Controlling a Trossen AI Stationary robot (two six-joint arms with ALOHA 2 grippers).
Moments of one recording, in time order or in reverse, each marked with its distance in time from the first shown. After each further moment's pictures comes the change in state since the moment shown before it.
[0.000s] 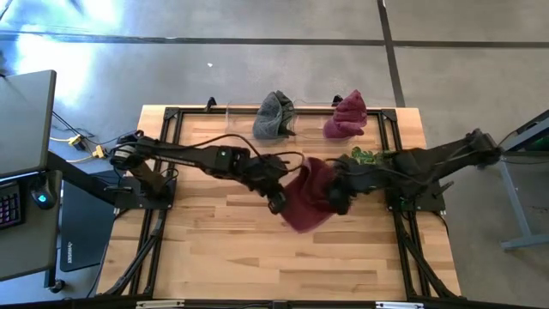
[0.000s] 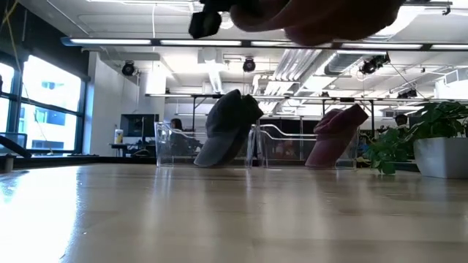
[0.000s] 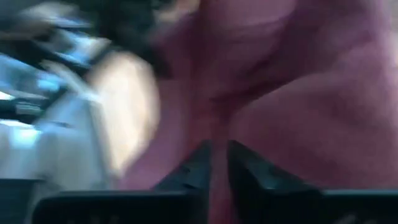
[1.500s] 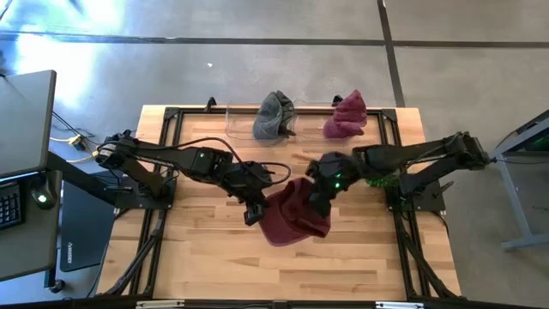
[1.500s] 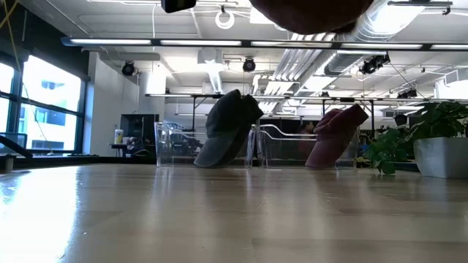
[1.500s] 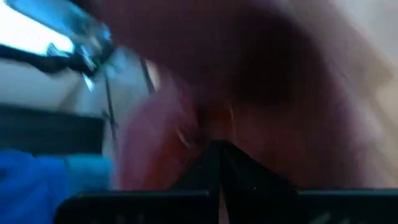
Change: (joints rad) left arm -0.083 -0.121 -0.002 -0.178 0.010 0.133; right arm -0.159 0.229 0.134 0.100 -0.455 -0.097
